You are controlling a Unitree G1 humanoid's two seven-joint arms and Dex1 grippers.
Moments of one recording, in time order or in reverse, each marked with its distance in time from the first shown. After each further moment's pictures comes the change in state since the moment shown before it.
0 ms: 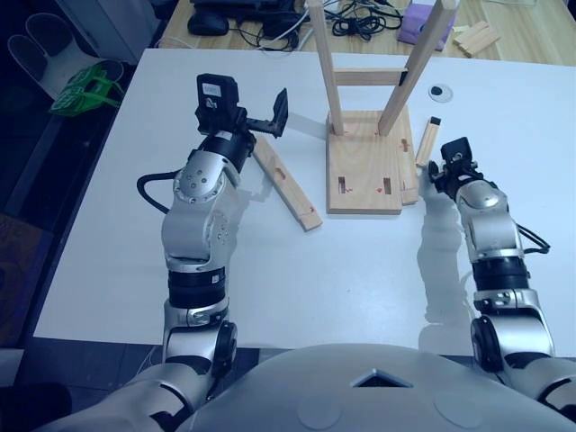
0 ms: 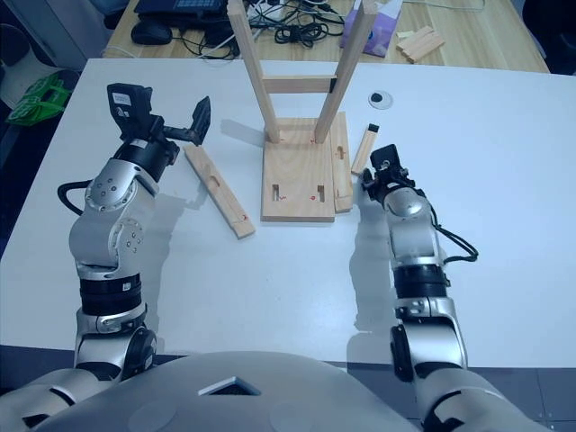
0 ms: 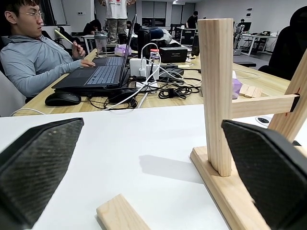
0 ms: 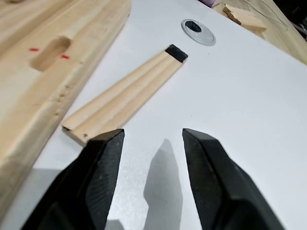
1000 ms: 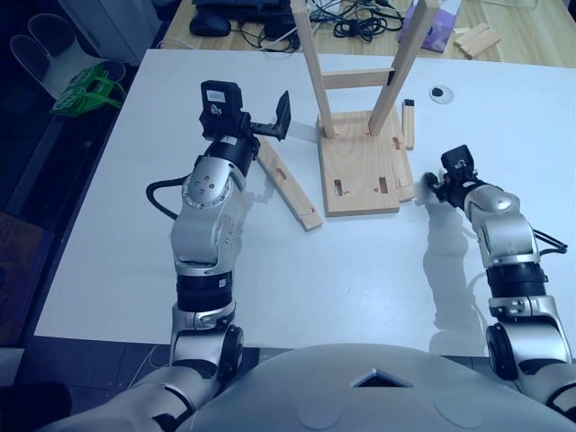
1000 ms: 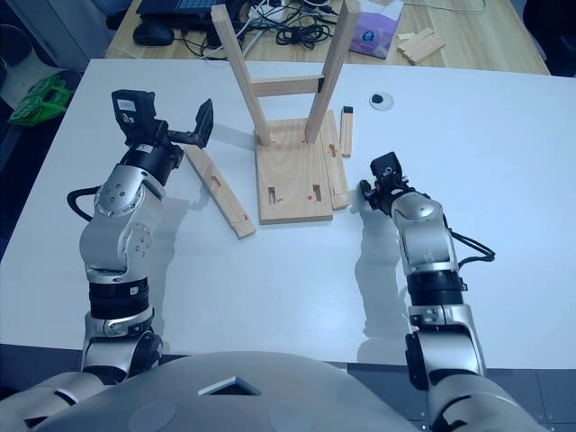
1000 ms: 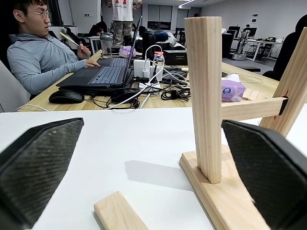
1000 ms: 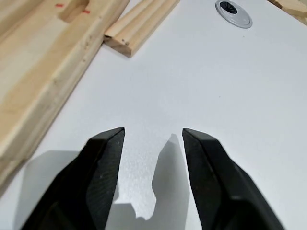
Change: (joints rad) left arm 0.028 -0.039 -0.007 0.004 0.021 -0.042 0.026; right arm 0.151 -0.140 0.073 -0.290 0.077 0.189 0.192
